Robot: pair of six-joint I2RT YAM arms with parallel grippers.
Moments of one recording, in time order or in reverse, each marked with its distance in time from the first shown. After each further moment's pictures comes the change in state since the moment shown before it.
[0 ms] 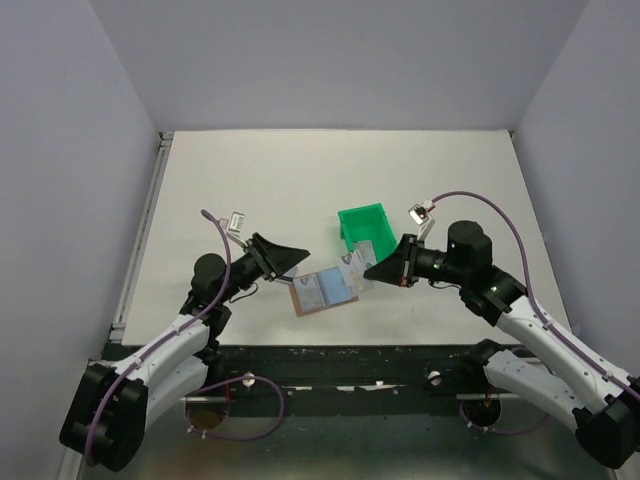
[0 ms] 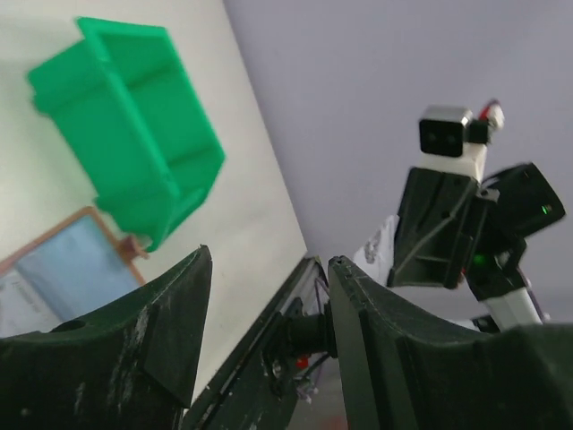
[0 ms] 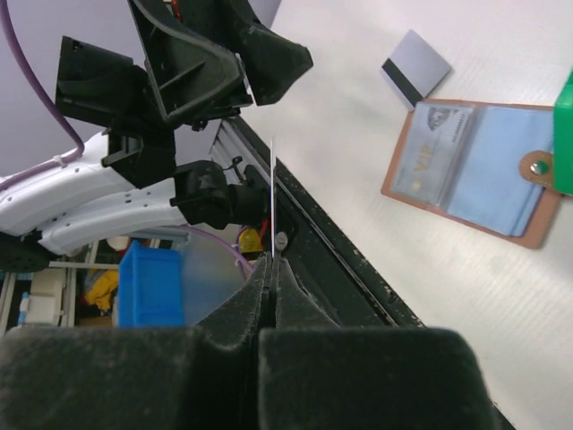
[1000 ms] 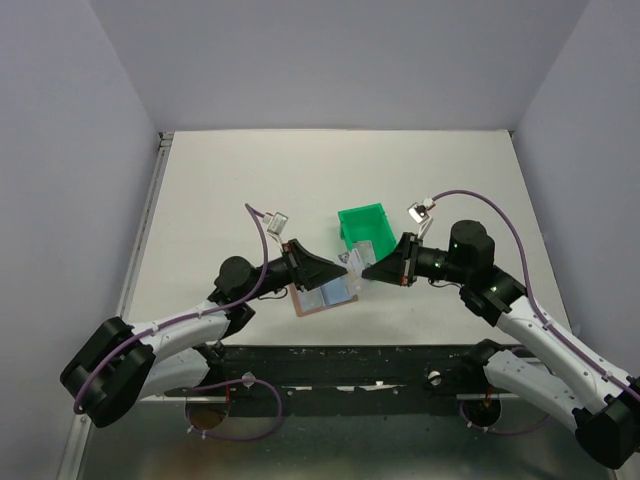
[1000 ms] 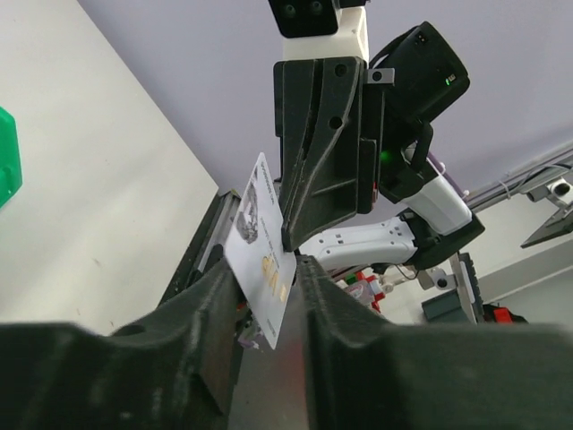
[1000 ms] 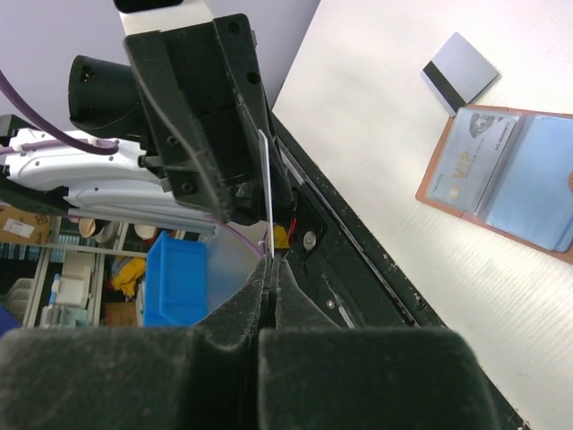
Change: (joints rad) left arm -0.363 0.220 0.111 0.341 0.012 0.002; right arm 0.000 0.002 -0.003 0.086 -0.072 0.064
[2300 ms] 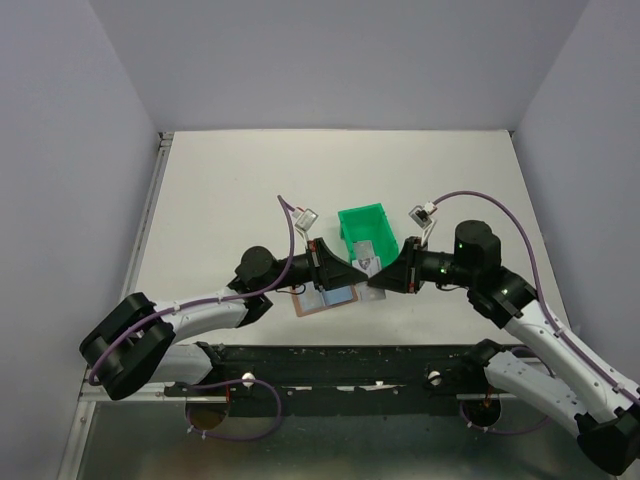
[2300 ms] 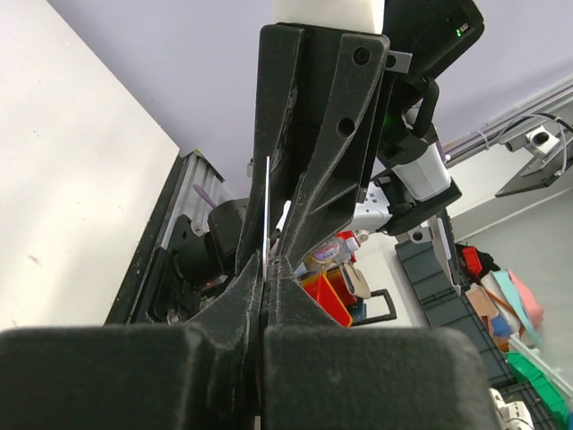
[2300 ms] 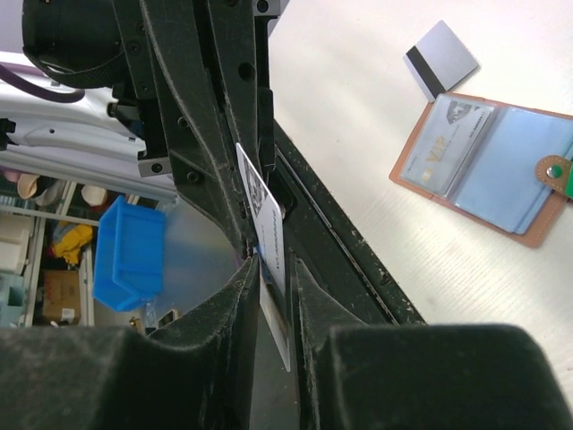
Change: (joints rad) left arm -0.095 0.180 0.140 0.042 0.089 -0.012; right arm -0.002 -0.049 0.058 -0.176 -0.018 -0.187
